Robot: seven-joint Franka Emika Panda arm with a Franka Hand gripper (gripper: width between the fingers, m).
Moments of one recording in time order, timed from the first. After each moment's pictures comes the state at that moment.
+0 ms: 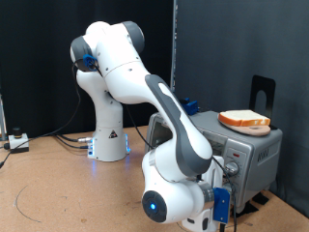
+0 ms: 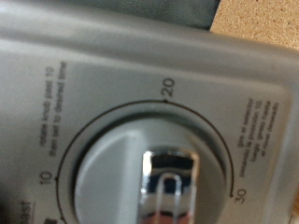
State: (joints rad) arm -0.40 0.85 0.45 -1.73 0.84 1.76 -0.26
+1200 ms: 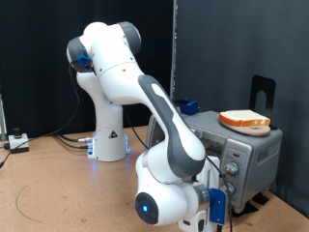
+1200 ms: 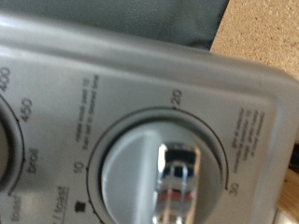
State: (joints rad) arm -0.44 0.86 0.46 -1.71 0.84 1.75 -0.28
